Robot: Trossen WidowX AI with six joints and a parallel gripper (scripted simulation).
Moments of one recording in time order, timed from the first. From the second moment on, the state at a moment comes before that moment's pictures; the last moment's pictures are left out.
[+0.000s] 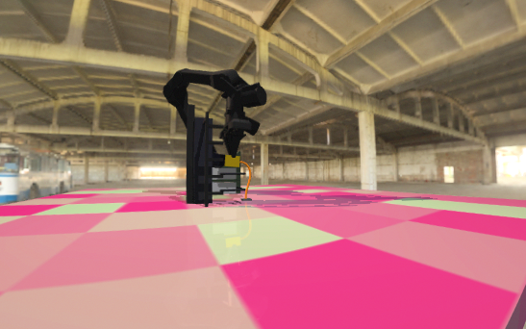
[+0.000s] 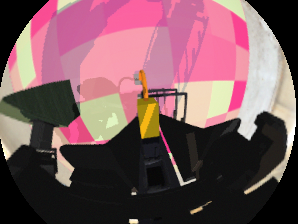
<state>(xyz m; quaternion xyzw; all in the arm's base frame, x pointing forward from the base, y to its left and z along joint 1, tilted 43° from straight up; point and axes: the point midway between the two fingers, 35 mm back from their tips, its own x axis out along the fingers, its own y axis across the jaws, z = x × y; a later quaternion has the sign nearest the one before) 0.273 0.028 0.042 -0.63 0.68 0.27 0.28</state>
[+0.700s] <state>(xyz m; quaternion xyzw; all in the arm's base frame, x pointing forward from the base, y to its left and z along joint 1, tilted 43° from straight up) 0.275 0.053 0.025 -0.62 0.67 0.28 0.29</state>
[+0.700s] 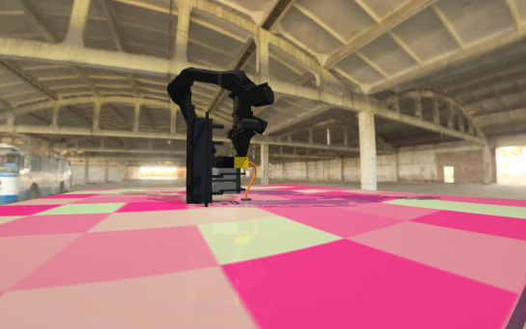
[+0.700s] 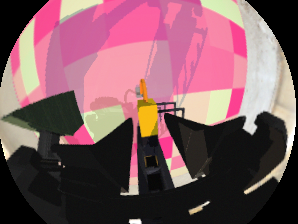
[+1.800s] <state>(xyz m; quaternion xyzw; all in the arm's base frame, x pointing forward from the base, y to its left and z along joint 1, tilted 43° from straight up) 0.278 0.104 -0.006 -0.63 0.67 0.28 0.29</state>
